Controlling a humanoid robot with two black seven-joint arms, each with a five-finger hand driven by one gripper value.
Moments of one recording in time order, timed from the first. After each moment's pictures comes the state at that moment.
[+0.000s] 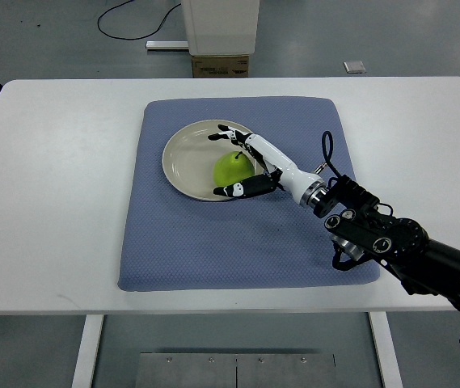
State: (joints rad) left arm -0.02 0.00 -0.11 -0.26 -0.03 0.06 -0.25; right arm 0.91 0.00 0.14 0.64 -0.69 -0.07 0.61
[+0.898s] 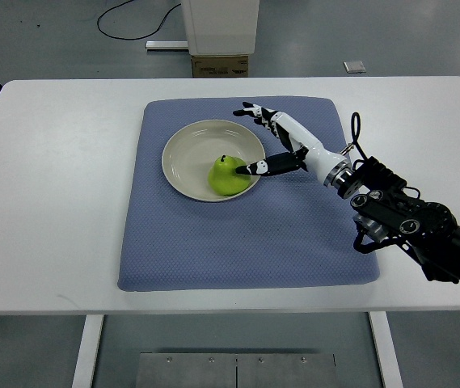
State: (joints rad) left arm -0.02 0.00 -0.11 -0.26 -0.03 0.06 -0.25; right arm 0.93 -0.10 0.24 0.64 -0.67 0.01 0.61
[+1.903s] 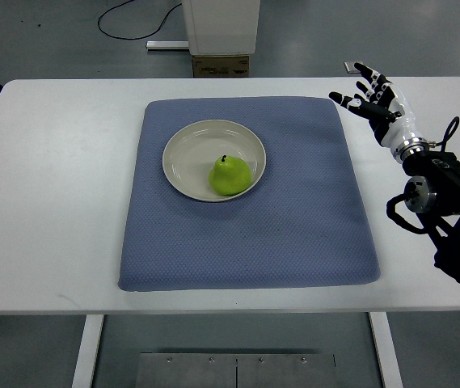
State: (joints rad) left arm -0.02 0.00 -0.11 -0.26 -0.03 0.06 -0.25; right arm 0.79 -0.12 0.97 0.61 -0.57 0.03 0.26
